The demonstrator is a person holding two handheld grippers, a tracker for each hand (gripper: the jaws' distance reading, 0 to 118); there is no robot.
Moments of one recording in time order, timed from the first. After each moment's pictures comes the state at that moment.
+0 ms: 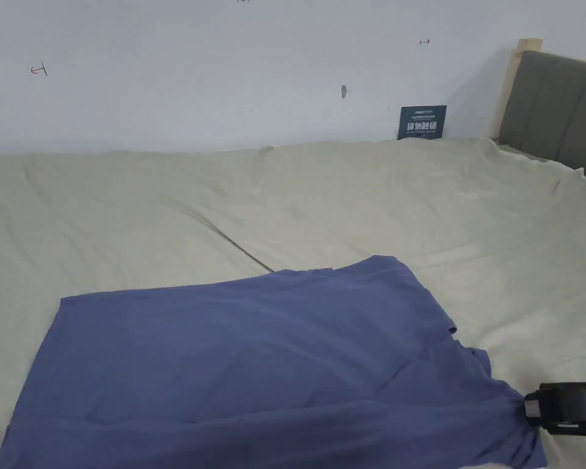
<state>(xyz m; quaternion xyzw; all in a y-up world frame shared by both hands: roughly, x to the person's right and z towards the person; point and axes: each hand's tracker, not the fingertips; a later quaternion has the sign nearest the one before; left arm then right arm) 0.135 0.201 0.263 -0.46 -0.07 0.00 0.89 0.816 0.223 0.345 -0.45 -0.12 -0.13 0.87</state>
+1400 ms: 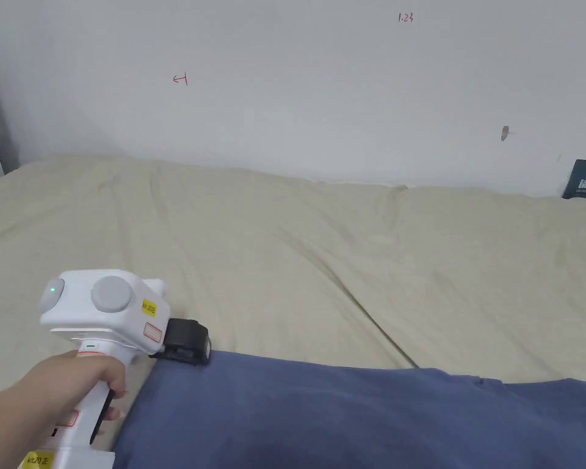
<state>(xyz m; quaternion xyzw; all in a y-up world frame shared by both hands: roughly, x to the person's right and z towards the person) 0.185 0.170 -0.094 -0.51 -0.11 0.05 0.85 0.669 0.247 0.230 -0.33 0.14 -0.11 0.93</state>
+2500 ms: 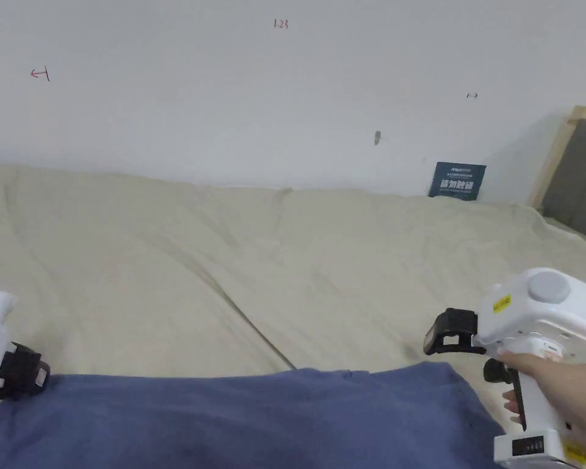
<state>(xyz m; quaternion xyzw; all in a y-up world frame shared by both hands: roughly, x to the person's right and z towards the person) 0.189 0.214 -0.057 -0.46 -0.17 0.01 0.87 0.813 0.211 -0.038 -0.51 -0.10 -0.23 0.82</state>
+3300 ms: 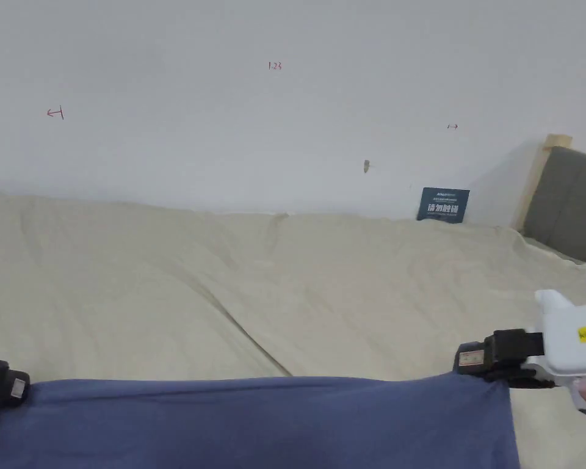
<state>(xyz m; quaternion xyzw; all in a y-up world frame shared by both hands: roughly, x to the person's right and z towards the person) 0.163 0.275 0.061 -0.39 -0.18 0.05 0.90 0.806 0.290 0.133 -0.39 0.08 -0.25 0.88</state>
